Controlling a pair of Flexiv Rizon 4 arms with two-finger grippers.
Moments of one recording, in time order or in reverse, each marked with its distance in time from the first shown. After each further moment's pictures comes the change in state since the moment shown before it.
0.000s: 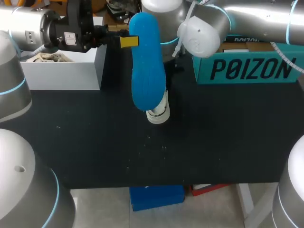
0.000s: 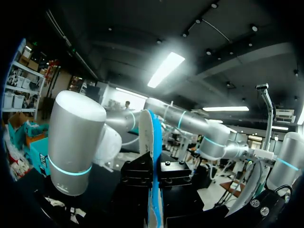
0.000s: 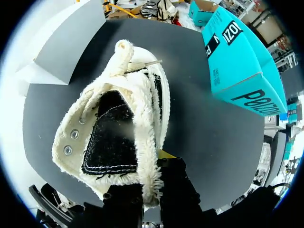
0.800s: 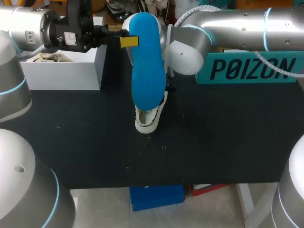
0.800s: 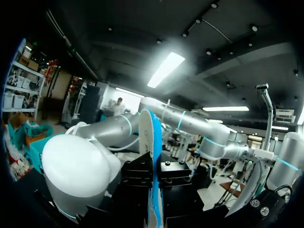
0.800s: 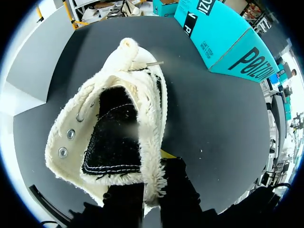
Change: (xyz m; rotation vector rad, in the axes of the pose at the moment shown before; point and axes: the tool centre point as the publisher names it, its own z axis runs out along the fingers) left arm 0.000 0.000 0.000 0.000 0.000 0.000; right arm 0.023 -0.015 0.054 -0.061 -0.089 0.260
